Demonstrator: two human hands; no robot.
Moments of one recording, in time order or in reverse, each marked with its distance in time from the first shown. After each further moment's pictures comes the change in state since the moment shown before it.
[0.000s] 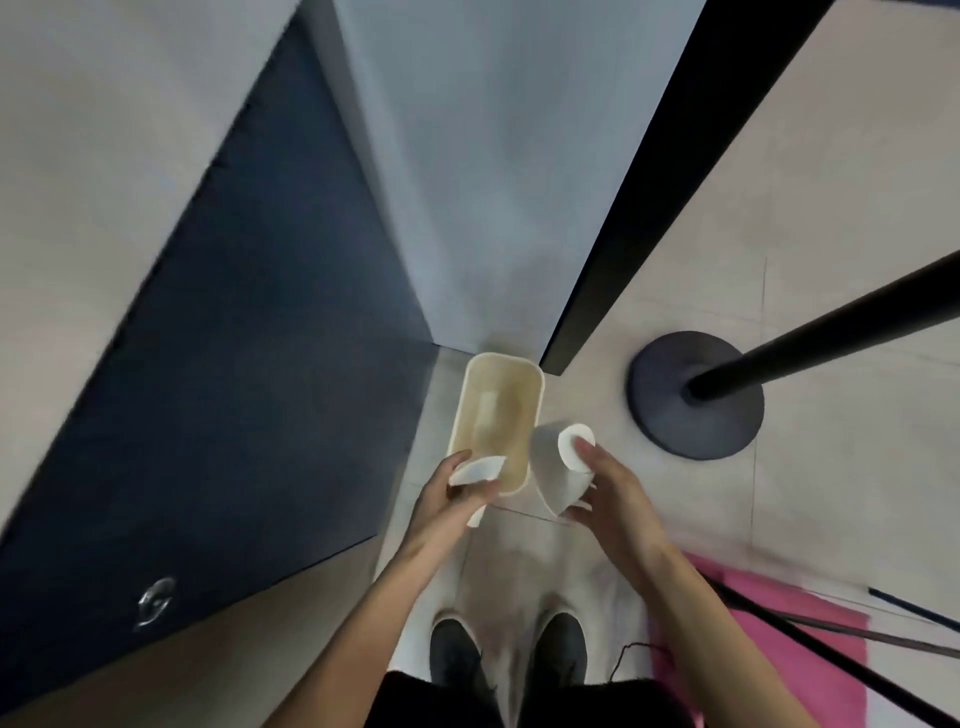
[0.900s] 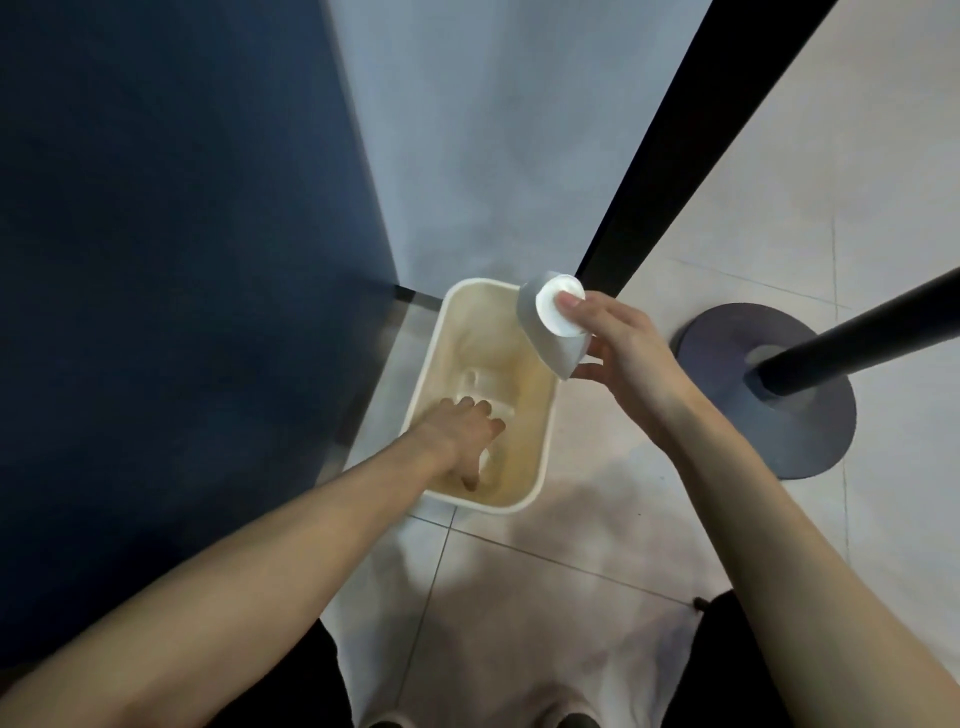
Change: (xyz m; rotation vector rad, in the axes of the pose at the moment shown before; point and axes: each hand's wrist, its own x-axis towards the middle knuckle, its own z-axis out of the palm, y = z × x) left_hand 0.307 -0.116 0.051 1.753 -0.332 0.508; right_hand 0.234 0.054 -0.029 -0.362 -0.153 -0.448
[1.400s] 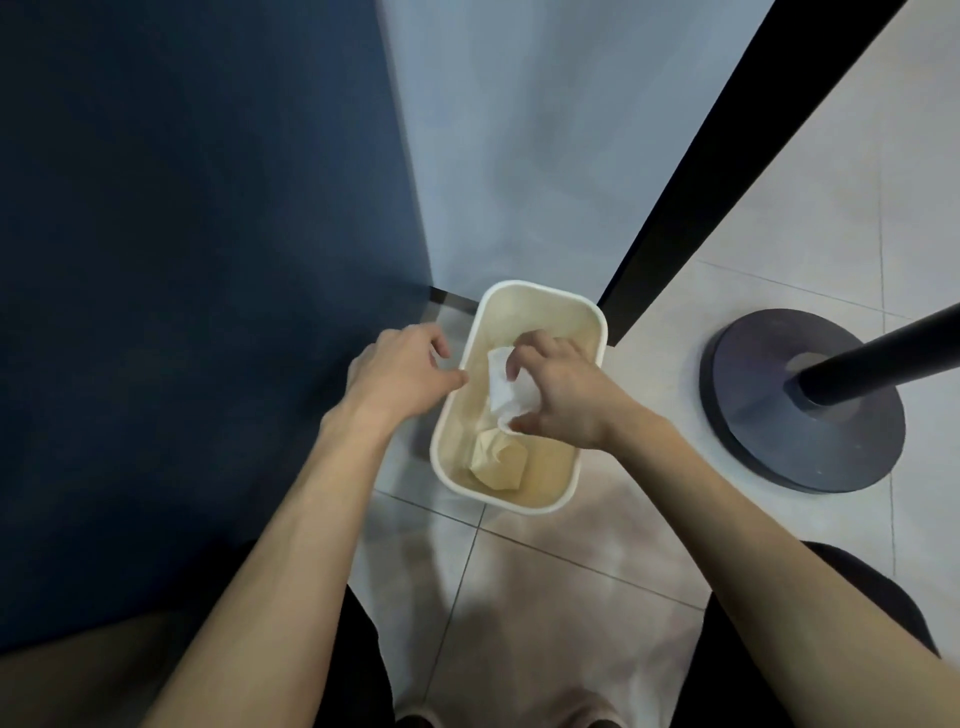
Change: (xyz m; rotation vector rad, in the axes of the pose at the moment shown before) left_hand -0.100 -0.055 -0.050 -0.750 0.453 -0.551; right_hand 0.039 0.052 0.048 -1.189 -0.281 -0.324
